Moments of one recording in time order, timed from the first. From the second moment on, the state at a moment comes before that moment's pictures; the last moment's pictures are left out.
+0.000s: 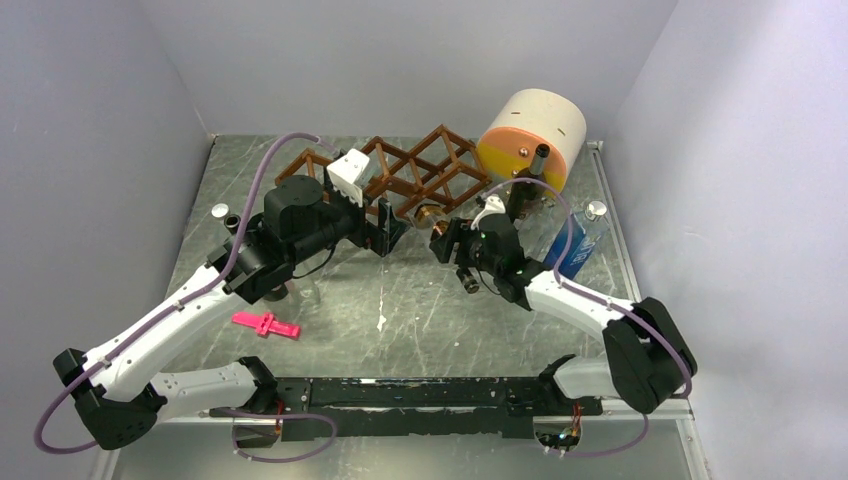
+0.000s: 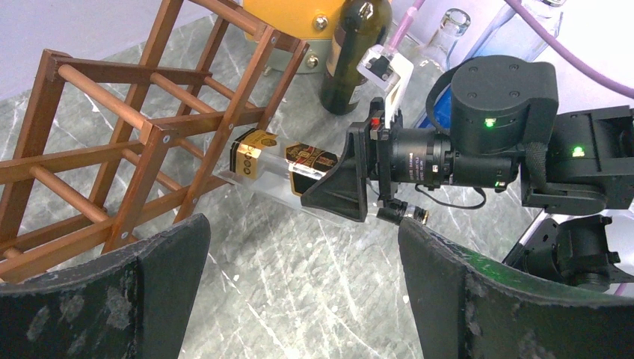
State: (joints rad) left arm -0.83 1.08 1.20 -0.36 -0.04 -0.20; right arm 0.58 1.30 0.64 0.19 0.01 0.54
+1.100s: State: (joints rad) left arm -0.83 1.09 1.27 -0.44 -0.04 -0.25; right arm 0.60 1.68 0.64 0.76 0.08 0.69
